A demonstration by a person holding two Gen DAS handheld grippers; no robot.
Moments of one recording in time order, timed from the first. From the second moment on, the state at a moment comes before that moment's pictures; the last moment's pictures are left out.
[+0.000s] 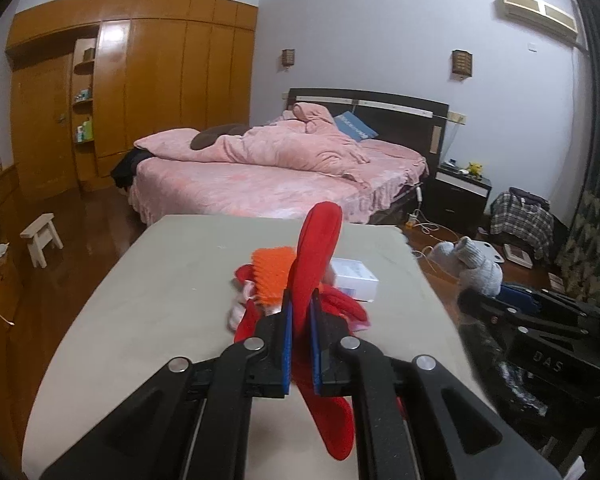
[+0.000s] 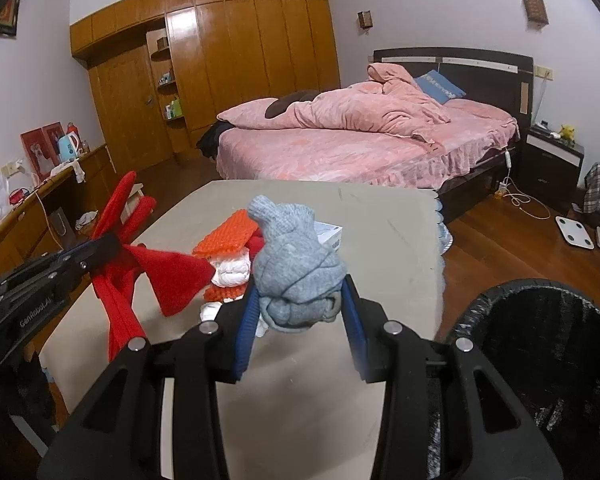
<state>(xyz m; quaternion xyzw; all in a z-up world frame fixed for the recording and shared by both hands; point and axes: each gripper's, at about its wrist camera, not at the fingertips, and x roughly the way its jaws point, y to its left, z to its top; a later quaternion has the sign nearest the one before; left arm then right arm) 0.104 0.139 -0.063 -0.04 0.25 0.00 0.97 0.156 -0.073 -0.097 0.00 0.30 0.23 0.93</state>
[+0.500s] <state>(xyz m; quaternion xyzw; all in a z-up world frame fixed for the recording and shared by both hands) 0.111 0.073 -0.041 -0.04 0.24 -0.08 0.97 0.134 -0.144 -0.076 0.01 0.27 0.18 0.95</state>
